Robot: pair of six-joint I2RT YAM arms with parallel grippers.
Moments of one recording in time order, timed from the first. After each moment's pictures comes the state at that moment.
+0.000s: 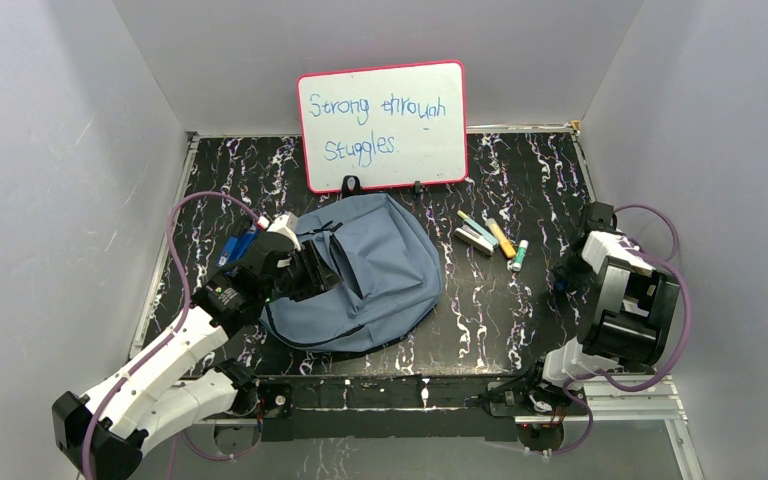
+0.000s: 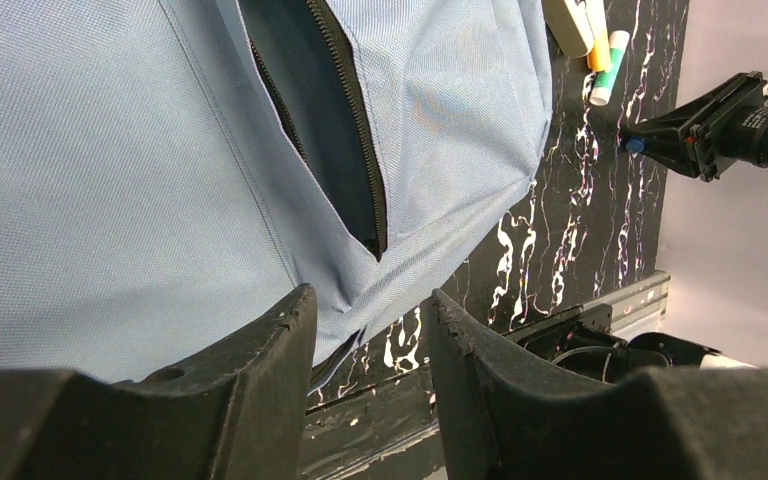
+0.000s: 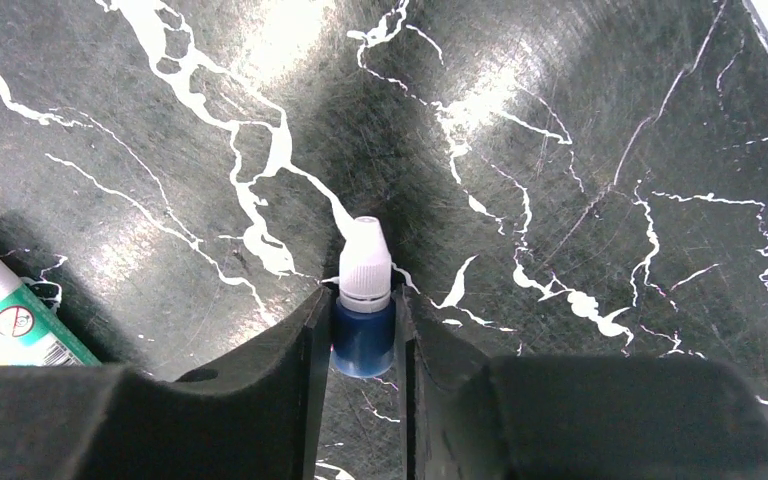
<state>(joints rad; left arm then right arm) -0.66 0.86 0.75 -0.58 -0.01 -0.85 -0.31 1.53 0.83 -0.52 0.17 0.44</state>
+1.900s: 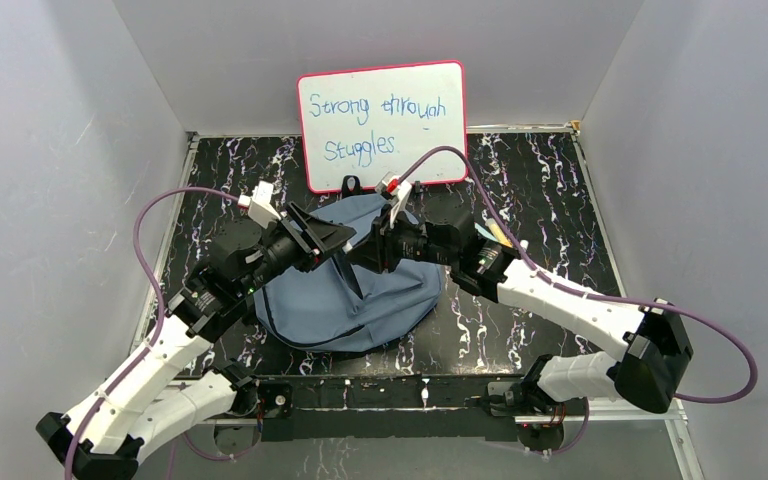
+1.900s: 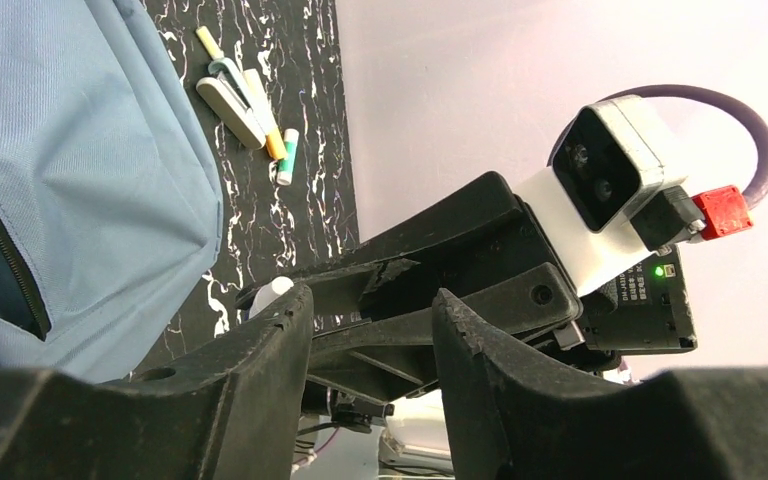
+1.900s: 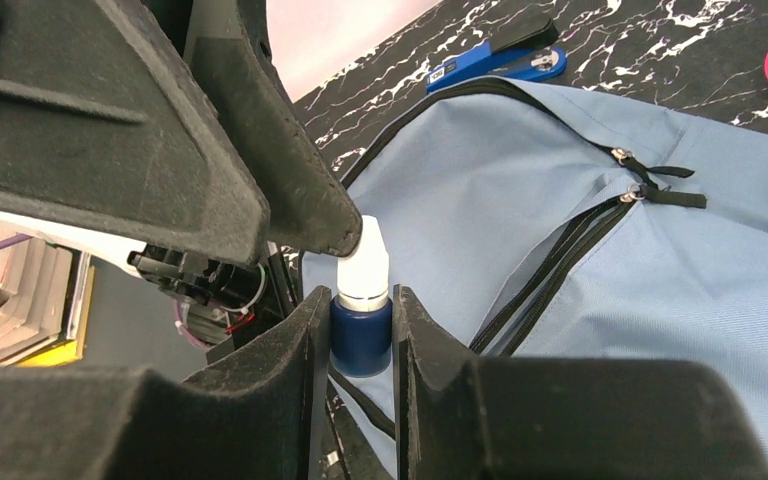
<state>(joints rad) -0.66 0.79 0.88 -0.30 0.08 -1.18 0.93 1.27 1.01 0.08 -0.37 0.37</state>
